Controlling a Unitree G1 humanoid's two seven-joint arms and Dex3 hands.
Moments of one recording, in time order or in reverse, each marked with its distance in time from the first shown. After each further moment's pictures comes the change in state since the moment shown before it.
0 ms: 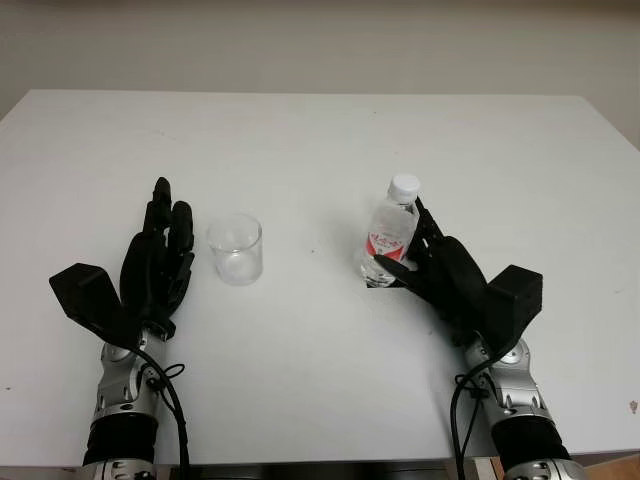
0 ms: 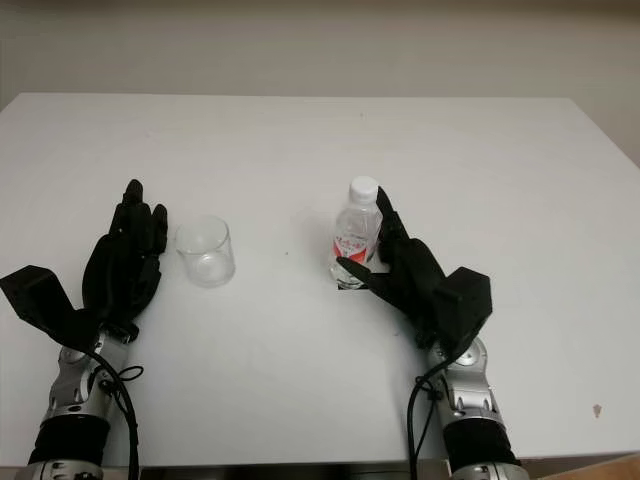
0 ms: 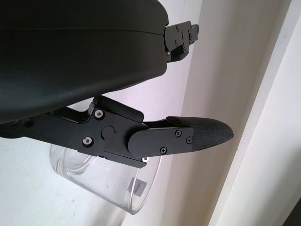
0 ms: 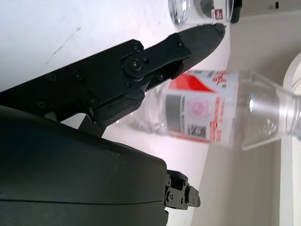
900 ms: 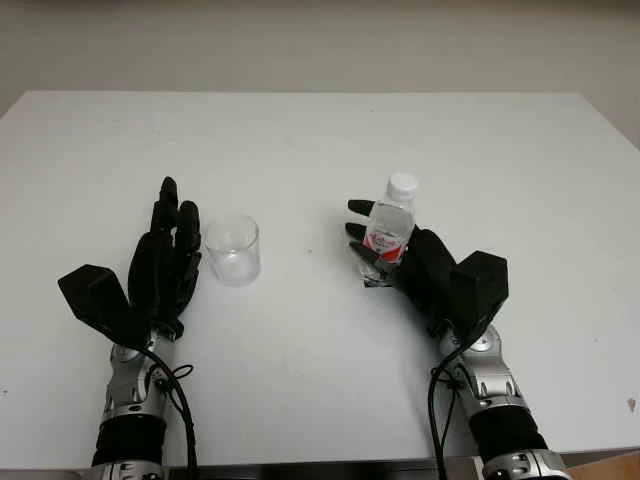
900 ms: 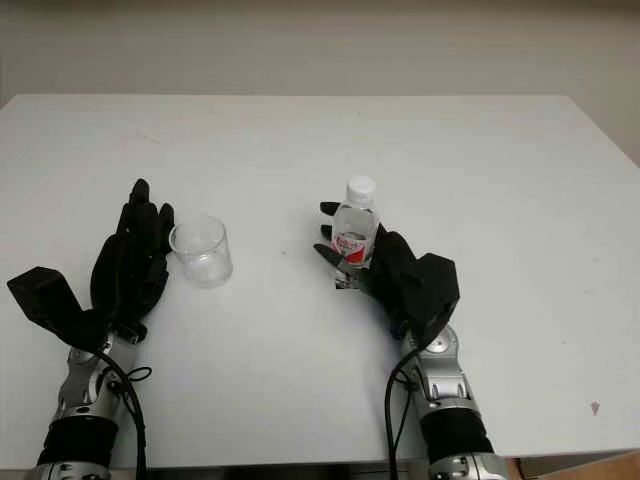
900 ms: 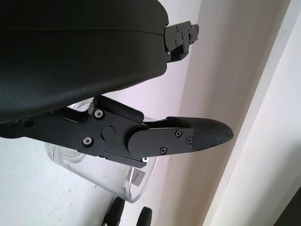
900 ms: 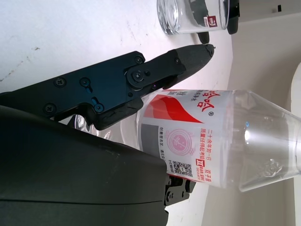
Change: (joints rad) left arm 0.008 -0.026 -0.007 -0.018 -0.011 -0.003 0.007; right arm -0.058 0.082 0.075 -0.046 -0.050 0.140 -0.060
